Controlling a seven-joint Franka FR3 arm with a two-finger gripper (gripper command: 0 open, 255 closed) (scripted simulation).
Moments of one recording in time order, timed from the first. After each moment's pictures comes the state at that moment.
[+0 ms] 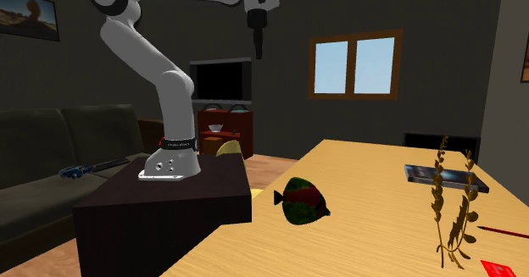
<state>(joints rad) 0.01 -0.82 -0.03 -2.35 -0.05 1.59 0.12</state>
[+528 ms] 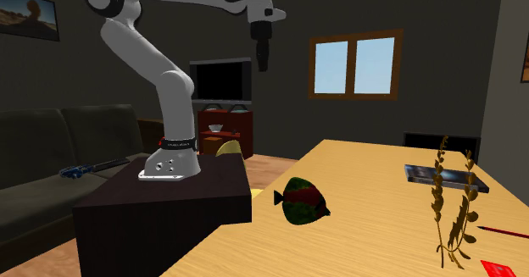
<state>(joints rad) 0.00 -0.81 -0.19 -2.48 -0.10 1.72 -0.09</state>
